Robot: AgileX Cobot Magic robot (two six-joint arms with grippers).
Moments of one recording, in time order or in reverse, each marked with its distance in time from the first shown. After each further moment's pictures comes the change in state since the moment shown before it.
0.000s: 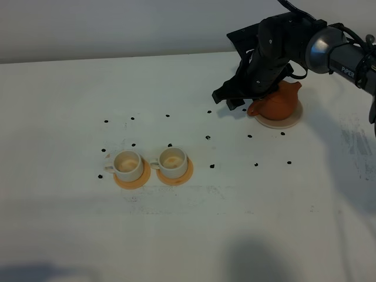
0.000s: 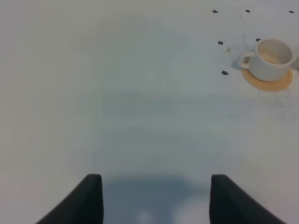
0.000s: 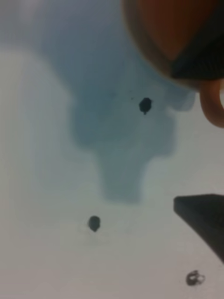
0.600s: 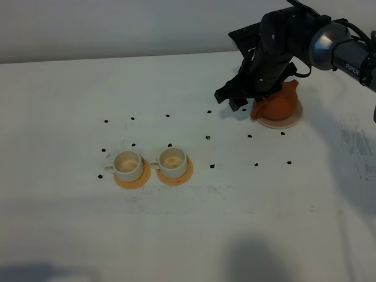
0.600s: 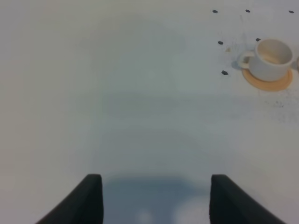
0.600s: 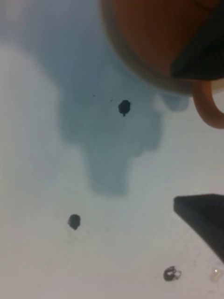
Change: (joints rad) left arm 0.000 0.000 0.000 0.000 0.000 0.000; right arm 0.000 -0.020 0.000 0.000 0.052 -0.004
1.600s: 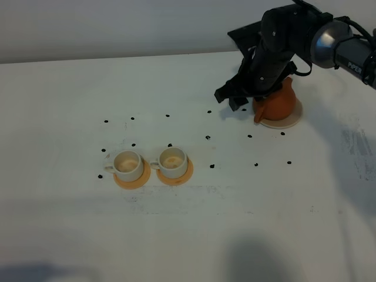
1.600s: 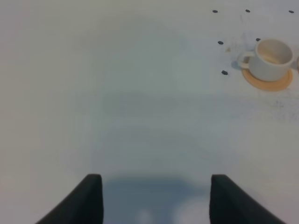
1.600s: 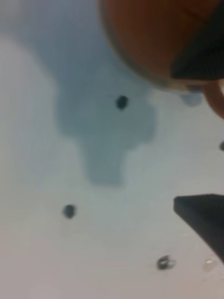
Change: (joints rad) left arm 0.000 0.000 0.000 0.000 0.000 0.000; right arm 0.001 -0.026 0.000 0.016 -0.006 -0.026
